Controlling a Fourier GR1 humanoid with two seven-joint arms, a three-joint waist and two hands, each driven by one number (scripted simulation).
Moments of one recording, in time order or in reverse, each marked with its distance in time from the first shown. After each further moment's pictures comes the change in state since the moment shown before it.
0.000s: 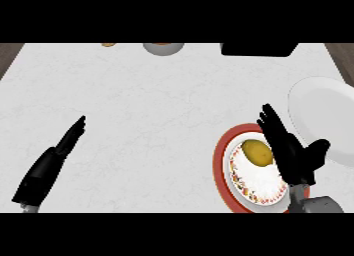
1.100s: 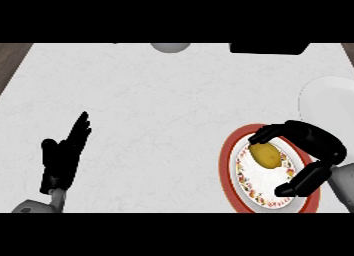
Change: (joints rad) left arm -0.064 -0.197 0.059 0.105 0.077 0.186 0.204; right arm -0.224 -0.338 0.105 0.156 0.053 0.760 -0.662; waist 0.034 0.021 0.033
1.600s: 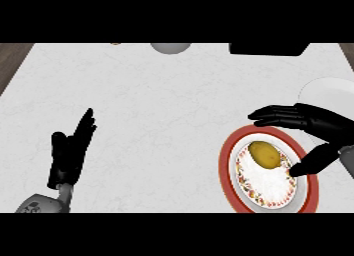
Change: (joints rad) left arm -0.038 -0.027 -0.013 0.010 -0.028 0.028 0.047; right arm -0.166 -0.167 0.126 0.074 0.390 -0.225 -0.237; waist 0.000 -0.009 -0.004
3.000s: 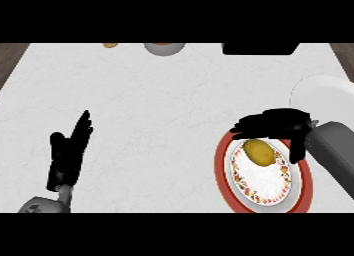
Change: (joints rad) left arm 0.027 -0.053 0.069 0.005 -0.067 -0.021 0.020; right arm -0.234 0.114 0.303 0.421 0.512 -0.164 -0.141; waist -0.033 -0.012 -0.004
